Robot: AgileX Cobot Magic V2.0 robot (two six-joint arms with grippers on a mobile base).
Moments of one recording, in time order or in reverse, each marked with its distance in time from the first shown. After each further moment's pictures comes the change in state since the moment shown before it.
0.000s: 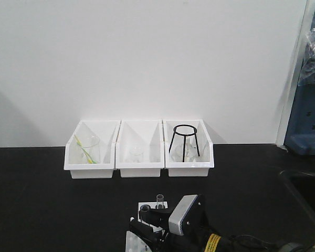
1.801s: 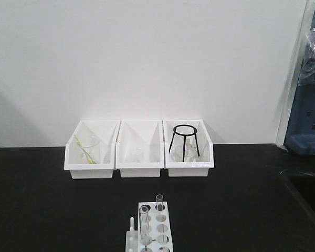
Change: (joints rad) left arm 0.000 0.000 0.000 0.000 0.000 0.000; right arm 0.000 -1.515 0.638 -0.083 0.738 0.416
